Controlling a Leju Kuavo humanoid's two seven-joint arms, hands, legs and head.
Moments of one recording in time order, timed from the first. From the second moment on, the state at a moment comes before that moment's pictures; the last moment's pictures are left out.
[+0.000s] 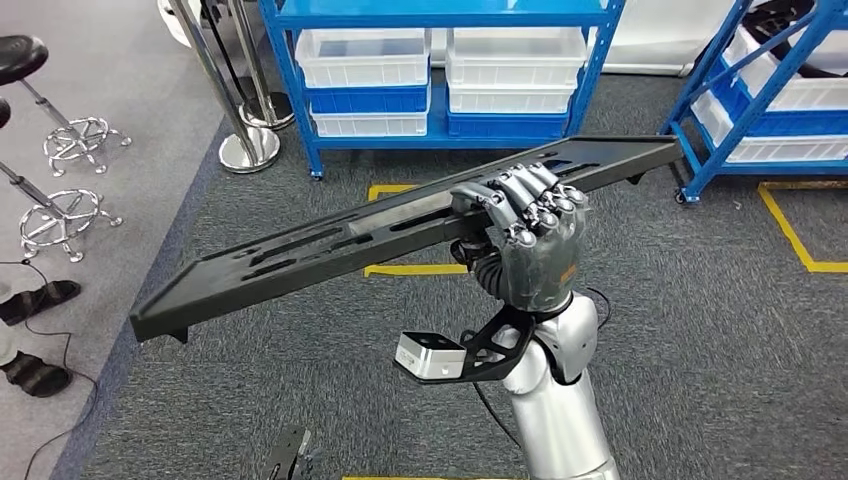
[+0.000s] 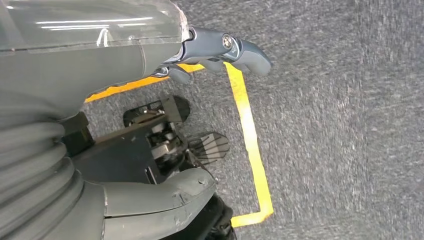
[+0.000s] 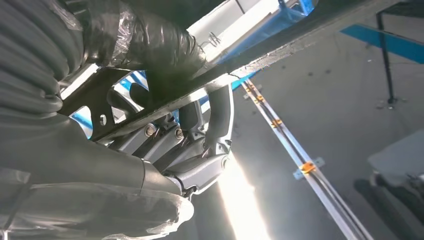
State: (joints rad) left arm -0.21 -0.24 0.51 -0.23 -0.66 -0.01 -0.37; right arm -0.37 0.35 0.19 -1.69 1.08 -0.70 -0.63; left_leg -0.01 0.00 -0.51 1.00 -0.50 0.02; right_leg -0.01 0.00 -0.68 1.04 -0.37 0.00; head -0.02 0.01
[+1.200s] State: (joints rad) left arm -0.22 -0.25 0.50 -0.23 -0.67 0.00 -0.40; right arm -0.39 0.35 0.21 -1.57 1.11 -0.70 -0.69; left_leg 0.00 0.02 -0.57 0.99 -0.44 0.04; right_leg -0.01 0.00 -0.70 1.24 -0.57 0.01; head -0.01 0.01
